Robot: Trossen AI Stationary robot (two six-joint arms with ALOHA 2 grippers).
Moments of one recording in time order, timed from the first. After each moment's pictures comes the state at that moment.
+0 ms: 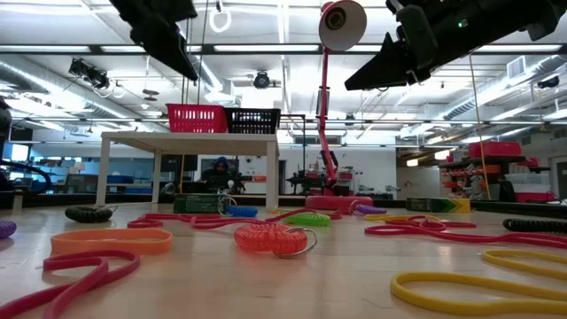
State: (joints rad) left arm 0.36 0.99 1.02 -0.74 -0.18 0.39; right arm 0.30 1.34 0.62 0.31 0.66 0.02
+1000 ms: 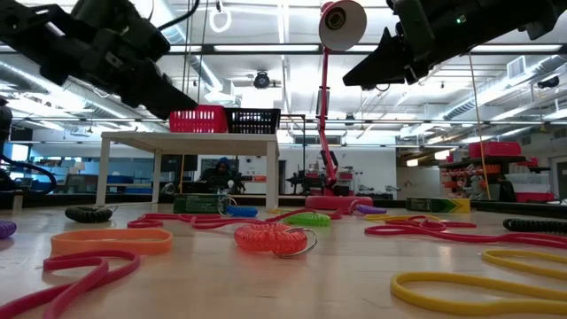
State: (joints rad) left arm 0.12 0.88 0.28 0.29 0.11 0.05; right arm 0.30 1.34 0.62 0.34 0.66 0.05
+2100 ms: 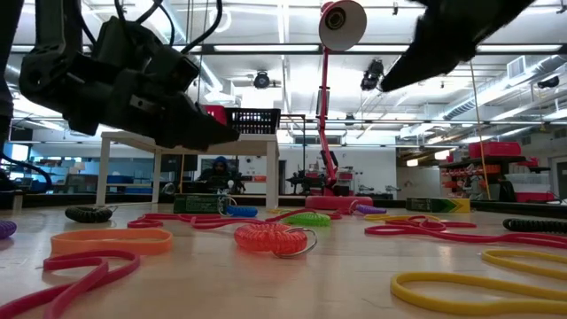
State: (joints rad) left arm -0.05 1.66 0.28 1.20 0.08 0.08; right arm 0.46 1.35 0.85 -0.35 0.70 0.44
